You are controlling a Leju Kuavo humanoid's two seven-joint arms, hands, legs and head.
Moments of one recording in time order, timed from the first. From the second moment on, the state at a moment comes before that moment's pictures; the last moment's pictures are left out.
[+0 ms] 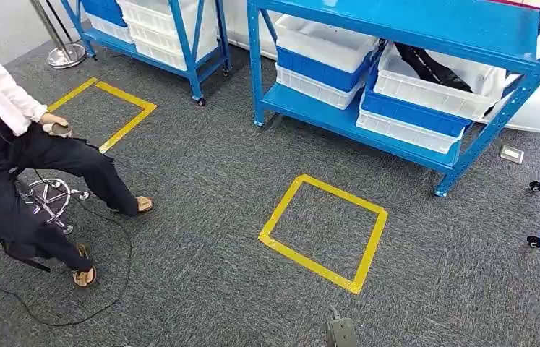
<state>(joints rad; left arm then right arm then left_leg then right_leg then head) -0.10 -0.20 0.74 -0.20 -0.50 -0.10 -0.67 -0.17 0.22 0.03 -0.30 0.21 -0.10 -0.68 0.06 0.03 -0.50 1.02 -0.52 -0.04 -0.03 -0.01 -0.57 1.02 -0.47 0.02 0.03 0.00</state>
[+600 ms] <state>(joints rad) -0.09 -0.19 0.76 -0.20 -0.49 -0.10 -0.68 -0.18 0.22 0.03 -0.30 0.21 -0.10 -0.67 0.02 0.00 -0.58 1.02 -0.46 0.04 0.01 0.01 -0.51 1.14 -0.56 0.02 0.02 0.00</state>
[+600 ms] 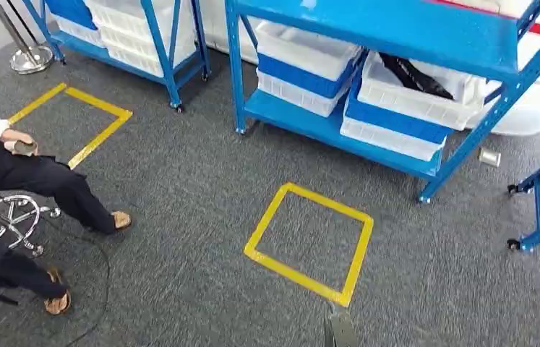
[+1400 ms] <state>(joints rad) -0.08 -0.18 0.76 -0.20 -0.50 -0.08 -0.67 -0.17 0.21 0.03 -0.31 0.18 -0.12 -0.66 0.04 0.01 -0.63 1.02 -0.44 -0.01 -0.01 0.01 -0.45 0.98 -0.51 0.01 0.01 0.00</state>
